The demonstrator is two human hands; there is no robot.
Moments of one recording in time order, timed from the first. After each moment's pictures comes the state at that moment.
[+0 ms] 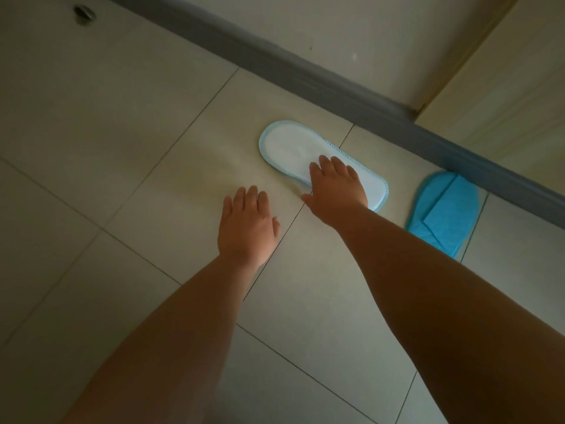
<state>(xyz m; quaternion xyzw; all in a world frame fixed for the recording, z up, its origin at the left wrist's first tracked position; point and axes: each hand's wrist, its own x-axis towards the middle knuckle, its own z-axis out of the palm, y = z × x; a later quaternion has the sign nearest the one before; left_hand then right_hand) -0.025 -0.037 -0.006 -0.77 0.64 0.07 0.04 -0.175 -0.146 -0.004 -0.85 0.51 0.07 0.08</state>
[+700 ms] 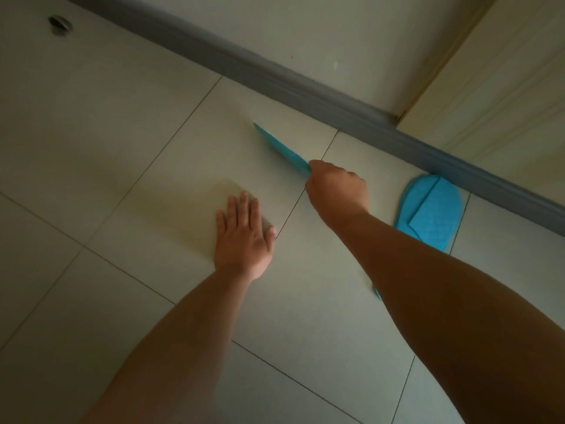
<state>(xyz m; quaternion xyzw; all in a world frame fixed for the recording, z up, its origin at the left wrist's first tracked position) -0.031 -0.039 -0.048 -0.78 0.62 0.11 0.00 -0.181 -0.150 0.031 -0.81 0.58 -0.06 0.09</state>
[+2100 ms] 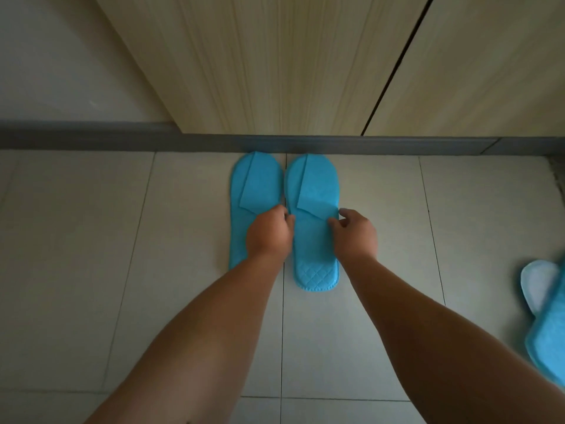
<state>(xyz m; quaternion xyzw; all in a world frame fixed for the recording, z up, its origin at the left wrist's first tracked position) -0.349 -0.071 0.010 -0.66 0.67 0.31 -0.11 -0.493 -0.021 0.007 -0.34 0.84 -0.27 0.32</state>
